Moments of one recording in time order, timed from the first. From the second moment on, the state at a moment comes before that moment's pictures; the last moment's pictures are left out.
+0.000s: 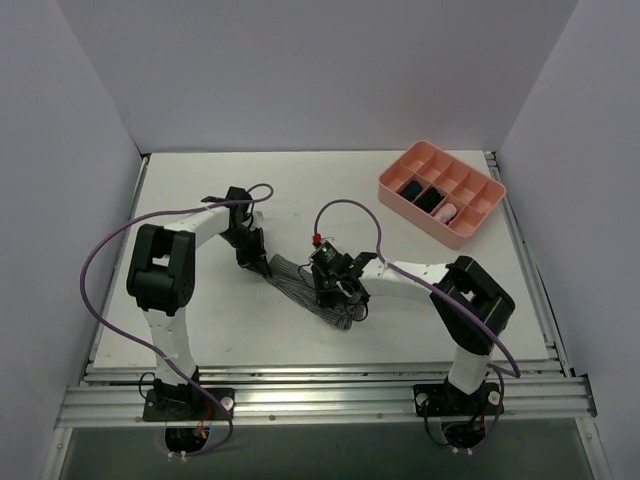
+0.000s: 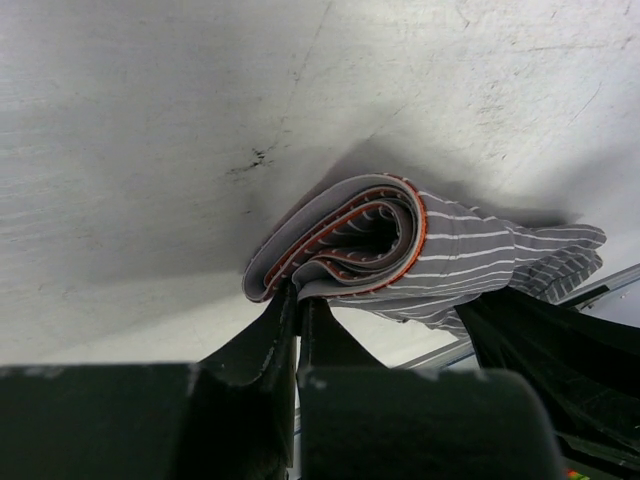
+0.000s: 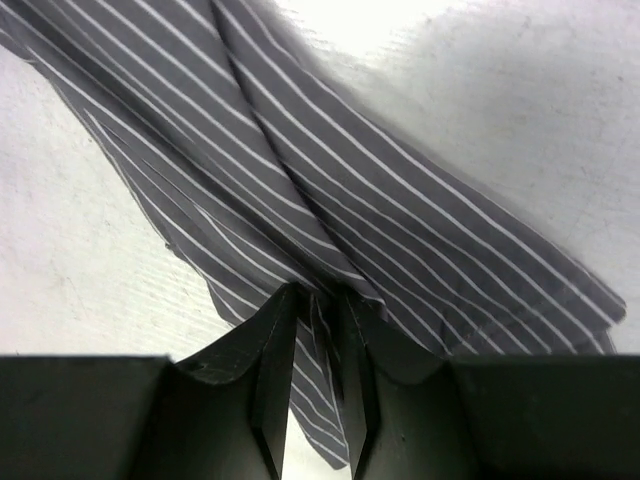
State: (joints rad) left arm -0.26 2.02 1.39 -0.82 0.39 -0.46; right arm 0.86 1.79 1.03 -0.32 0.05 0.63
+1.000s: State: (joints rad) left arm -0.14 1.75 1.41 -0.88 0.37 -0.45; right arm 0.94 1.63 1.11 -0.64 0.08 0.75
